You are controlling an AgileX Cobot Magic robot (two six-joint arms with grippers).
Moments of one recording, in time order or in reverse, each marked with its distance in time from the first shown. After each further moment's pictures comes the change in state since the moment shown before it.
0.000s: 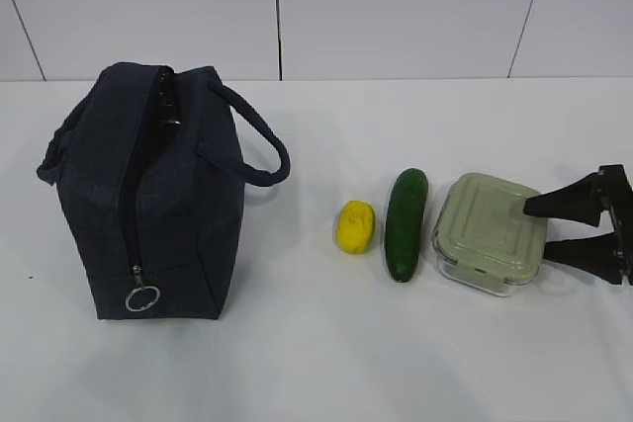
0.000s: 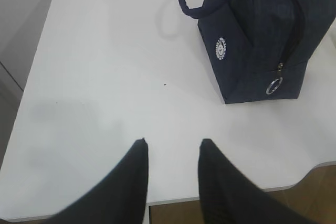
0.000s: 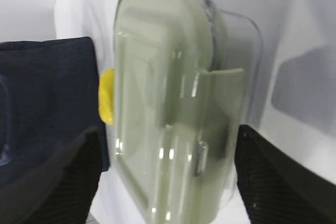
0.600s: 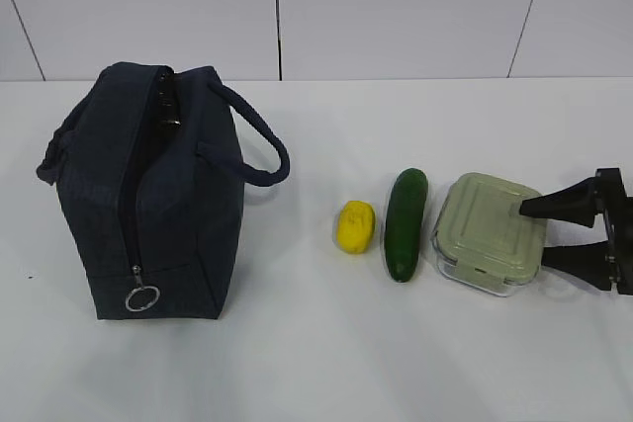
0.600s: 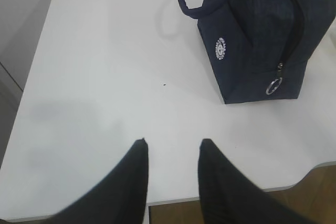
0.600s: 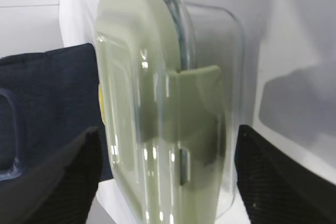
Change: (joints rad) left arm 0.000 0.000 0.000 0.000 0.000 0.000; right arm 0.002 0.055 -0.001 0.039 0.029 0.030
